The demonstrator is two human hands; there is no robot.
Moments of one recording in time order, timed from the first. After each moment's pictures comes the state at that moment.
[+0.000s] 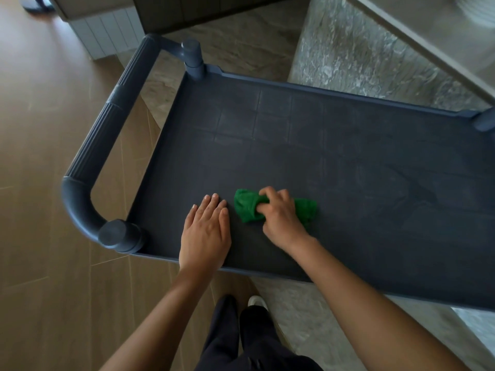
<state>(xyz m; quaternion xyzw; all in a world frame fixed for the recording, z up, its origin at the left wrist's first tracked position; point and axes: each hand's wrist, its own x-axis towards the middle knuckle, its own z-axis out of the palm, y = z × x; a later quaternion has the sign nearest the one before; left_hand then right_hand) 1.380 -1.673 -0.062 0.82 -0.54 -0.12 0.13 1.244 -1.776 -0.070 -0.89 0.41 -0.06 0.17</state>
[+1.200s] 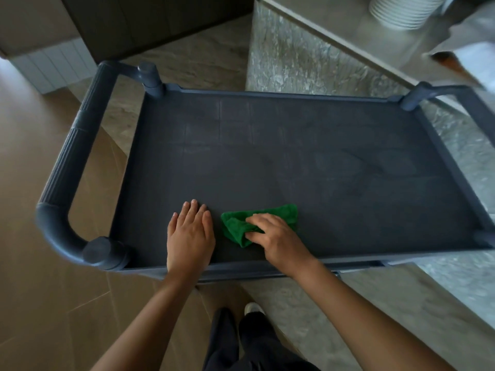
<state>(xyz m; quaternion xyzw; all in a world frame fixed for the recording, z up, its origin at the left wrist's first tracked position) 1.384 -1.675 -0.071 0.80 -0.57 -0.13 0.14 1.191 -1.721 -0.061 -0.92 0.34 -0.14 0.12</state>
